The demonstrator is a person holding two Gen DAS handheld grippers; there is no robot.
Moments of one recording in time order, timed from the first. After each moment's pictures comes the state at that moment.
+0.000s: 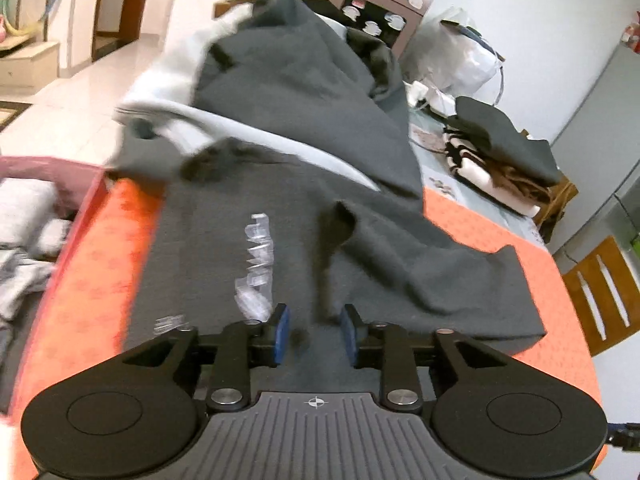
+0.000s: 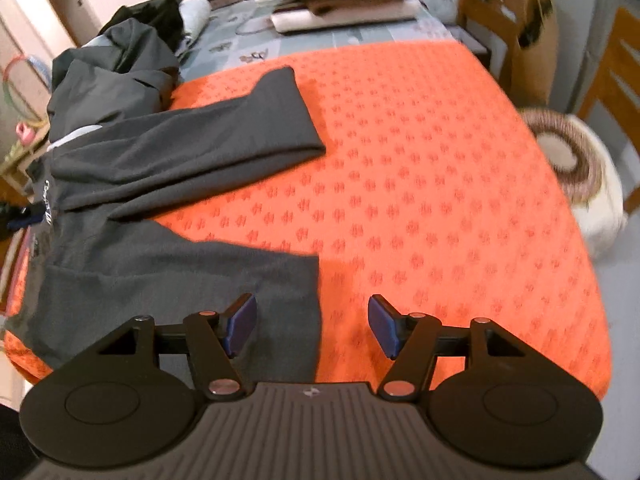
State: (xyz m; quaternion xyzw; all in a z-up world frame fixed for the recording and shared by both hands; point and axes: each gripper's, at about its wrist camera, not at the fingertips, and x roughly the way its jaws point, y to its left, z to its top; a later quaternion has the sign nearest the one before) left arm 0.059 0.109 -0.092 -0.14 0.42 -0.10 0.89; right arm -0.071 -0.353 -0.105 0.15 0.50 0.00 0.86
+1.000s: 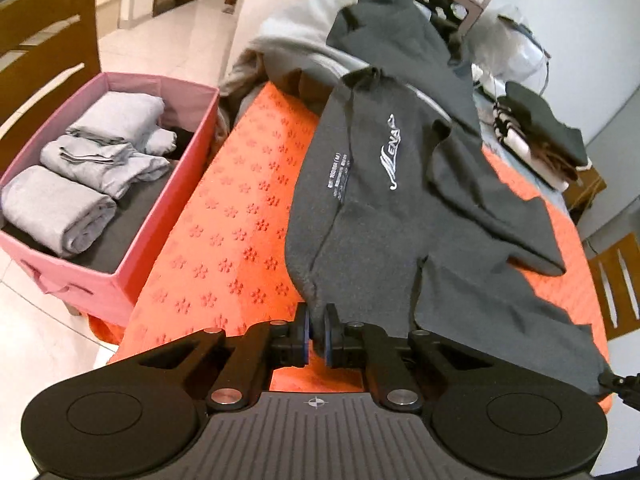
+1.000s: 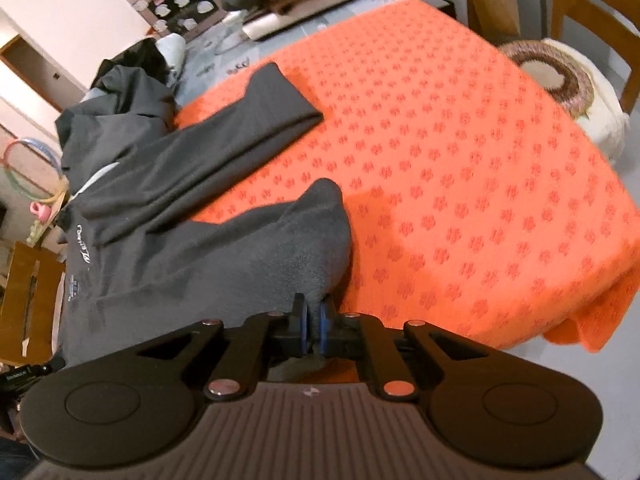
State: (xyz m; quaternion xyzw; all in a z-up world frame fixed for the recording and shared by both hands) left arm -0.079 0.178 -0.096 -0.18 0.46 -0.03 0.87; right arm -0.125 -0.346 -0.105 0.27 0.47 -0.01 0.84
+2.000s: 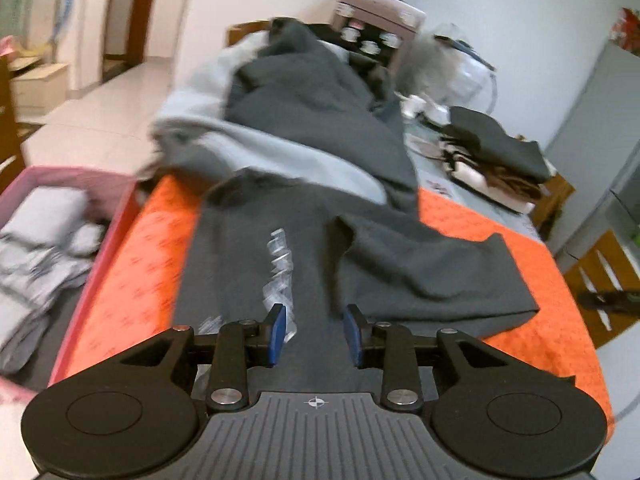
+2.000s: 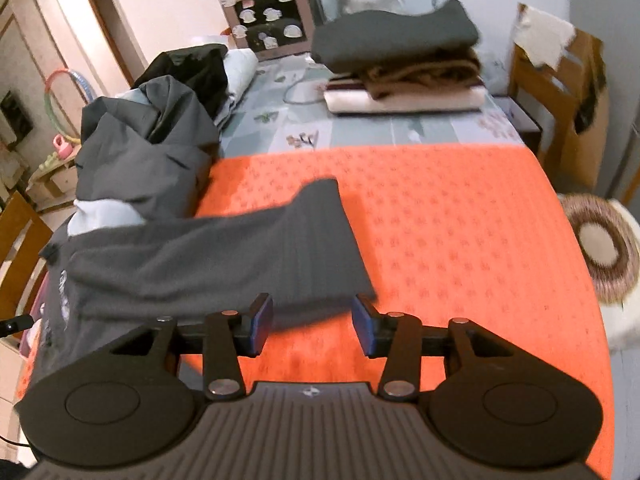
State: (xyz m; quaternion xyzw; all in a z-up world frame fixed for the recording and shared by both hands) left arm 0.023 0.104 -0.079 -0.12 0.39 -0.11 0.91; right arm 0.053 -0.345 -0.069 0.11 0.41 0.07 0.90
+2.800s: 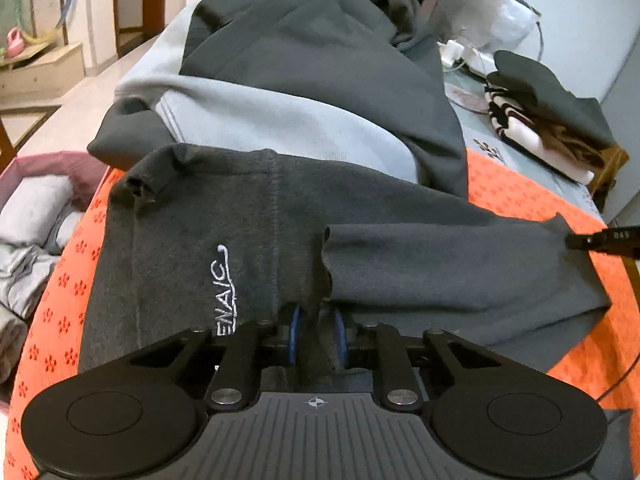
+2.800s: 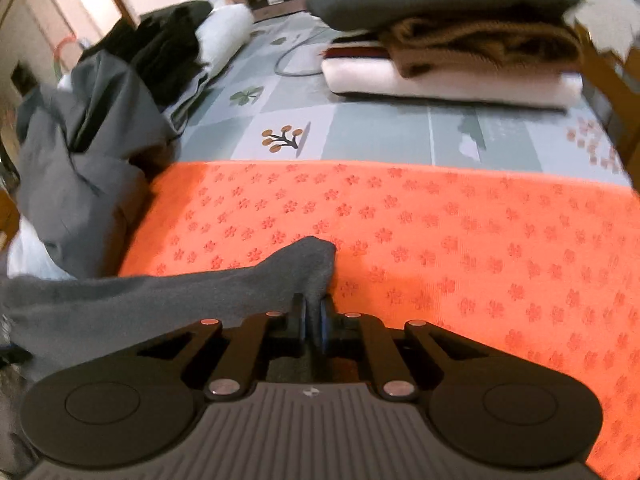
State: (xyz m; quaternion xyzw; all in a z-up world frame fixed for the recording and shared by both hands) left arm 0.099 0.056 -0.122 -0.09 0.46 -0.04 0.88; right arm 0.212 -0.372 -0.149 0.14 0.47 0.12 0.87
